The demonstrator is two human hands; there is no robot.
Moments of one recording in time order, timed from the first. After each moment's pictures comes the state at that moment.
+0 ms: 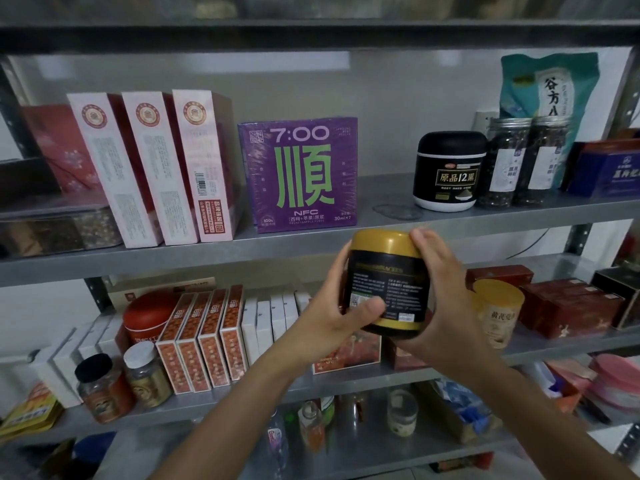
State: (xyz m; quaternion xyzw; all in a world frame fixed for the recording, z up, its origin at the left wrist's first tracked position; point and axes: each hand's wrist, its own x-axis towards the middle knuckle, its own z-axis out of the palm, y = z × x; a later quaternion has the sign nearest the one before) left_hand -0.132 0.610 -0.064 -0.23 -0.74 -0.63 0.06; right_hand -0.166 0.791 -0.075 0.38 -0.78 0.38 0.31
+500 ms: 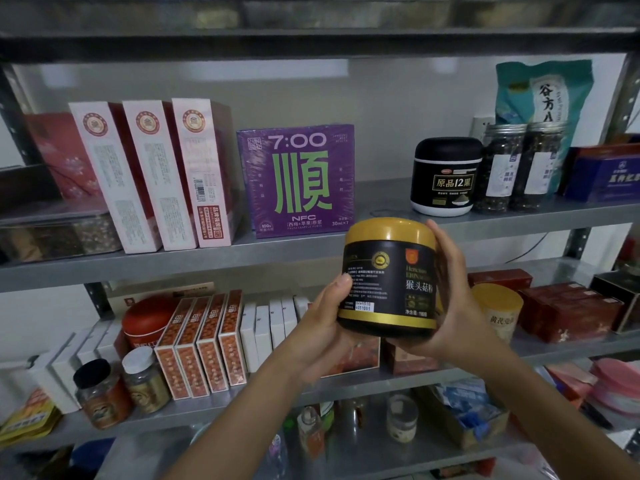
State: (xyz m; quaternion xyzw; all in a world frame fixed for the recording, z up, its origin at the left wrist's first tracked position) left_hand -0.130 0.620 -0.066 -0.19 -0.54 -0.81 -0.07; right_hand -0.176 0.808 -0.070 0.44 -0.71 0.53 0.15
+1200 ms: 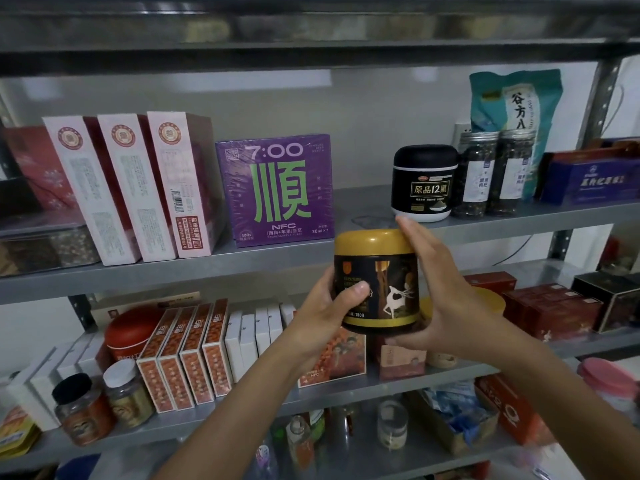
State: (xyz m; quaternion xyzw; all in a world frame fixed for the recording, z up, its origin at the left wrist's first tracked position) left_hand -0.156 0.638 -0.060 -0.17 -0.69 -0.70 0.04; right_hand -0.185 0.838 -0.040 0.46 -0.80 0.31 0.24
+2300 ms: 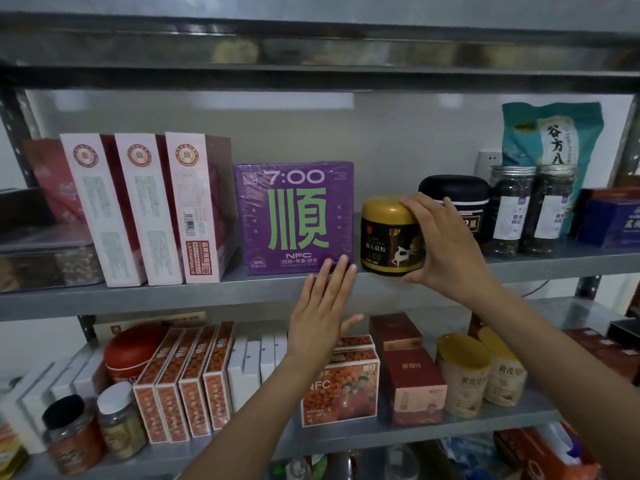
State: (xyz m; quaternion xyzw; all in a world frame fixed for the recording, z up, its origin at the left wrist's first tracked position) left_hand -0.272 0.590 -0.118 -0.02 -0.87 0.18 0.47; right_hand -0.305 0.806 0.013 0.35 -0.84 0.10 0.40
